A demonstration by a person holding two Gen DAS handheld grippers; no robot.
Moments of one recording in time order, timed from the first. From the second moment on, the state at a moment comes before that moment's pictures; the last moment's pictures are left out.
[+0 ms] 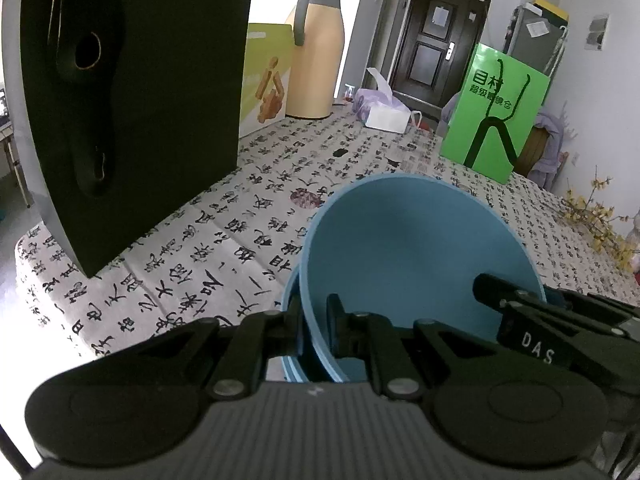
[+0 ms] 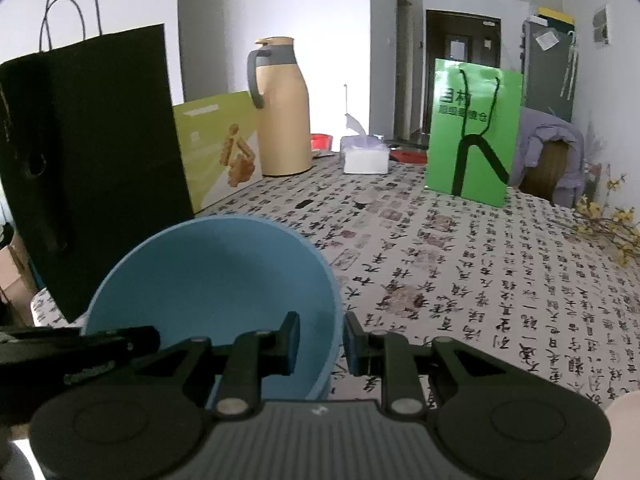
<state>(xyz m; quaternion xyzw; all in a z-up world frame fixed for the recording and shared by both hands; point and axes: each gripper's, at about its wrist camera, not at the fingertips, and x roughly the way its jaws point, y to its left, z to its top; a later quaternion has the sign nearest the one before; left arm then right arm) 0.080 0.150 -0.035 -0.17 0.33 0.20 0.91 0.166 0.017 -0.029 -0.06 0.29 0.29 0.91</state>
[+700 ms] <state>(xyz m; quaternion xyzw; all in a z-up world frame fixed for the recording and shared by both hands) 0.074 0.150 -0.010 -0.14 0.33 0.23 0.91 0.170 0.017 -0.038 -0.03 0.30 0.28 0.91</state>
